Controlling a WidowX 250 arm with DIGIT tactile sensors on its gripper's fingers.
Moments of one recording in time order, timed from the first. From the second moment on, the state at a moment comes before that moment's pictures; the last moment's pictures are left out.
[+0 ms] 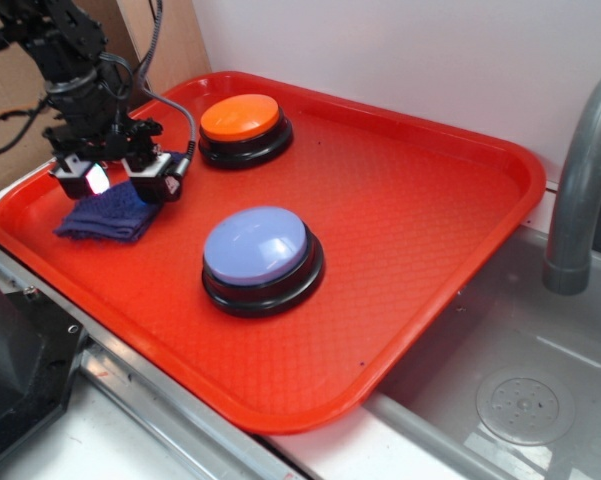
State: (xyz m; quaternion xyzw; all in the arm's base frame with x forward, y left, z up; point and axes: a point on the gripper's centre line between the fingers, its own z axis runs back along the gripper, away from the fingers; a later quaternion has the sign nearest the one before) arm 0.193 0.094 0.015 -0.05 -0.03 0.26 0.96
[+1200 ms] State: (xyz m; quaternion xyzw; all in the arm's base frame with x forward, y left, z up) arm 0.205 0.072 0.044 -0.01 -0.04 0.22 0.97
